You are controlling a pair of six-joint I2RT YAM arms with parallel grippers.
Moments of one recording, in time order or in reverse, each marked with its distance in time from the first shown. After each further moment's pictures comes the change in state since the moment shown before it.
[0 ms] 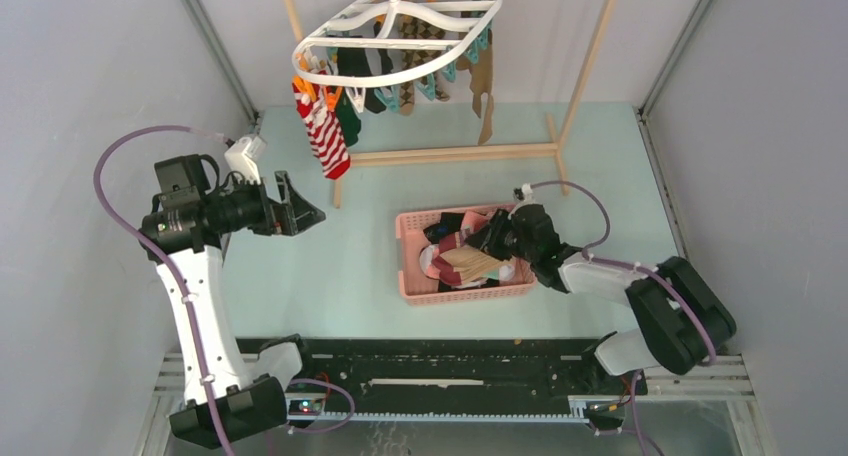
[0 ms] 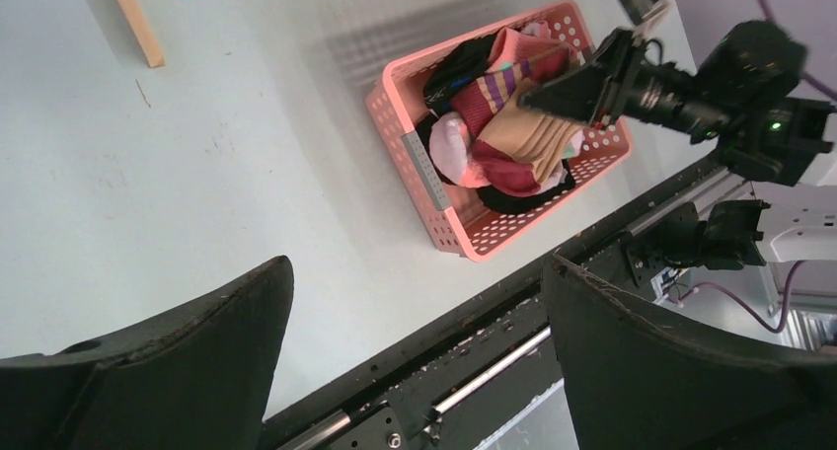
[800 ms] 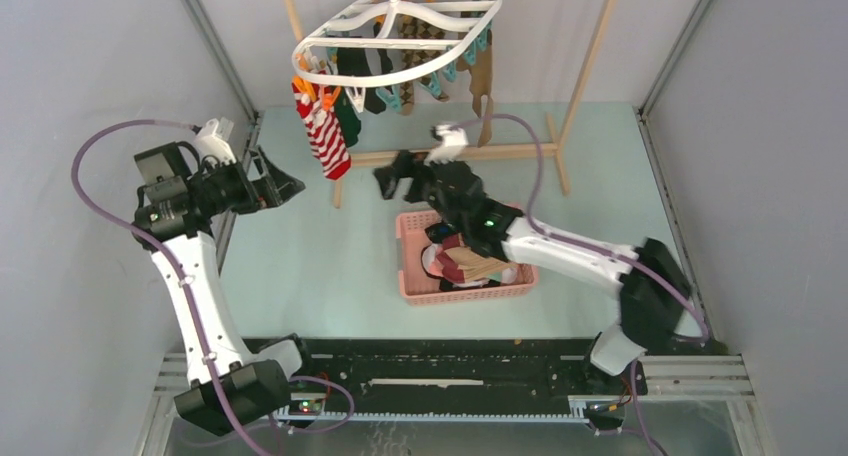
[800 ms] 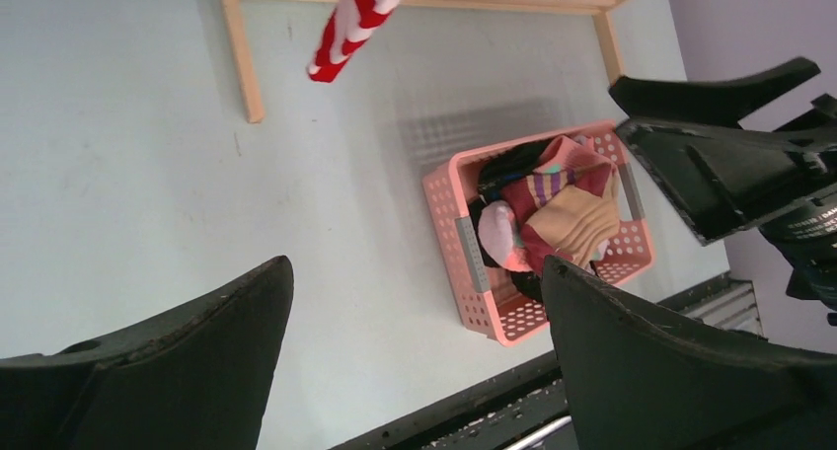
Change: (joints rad) left arm 0.095 0.064 0.000 0.218 -0.038 -0.178; right arm 0.385 0.140 0.604 -0.103 0.523 -0.350
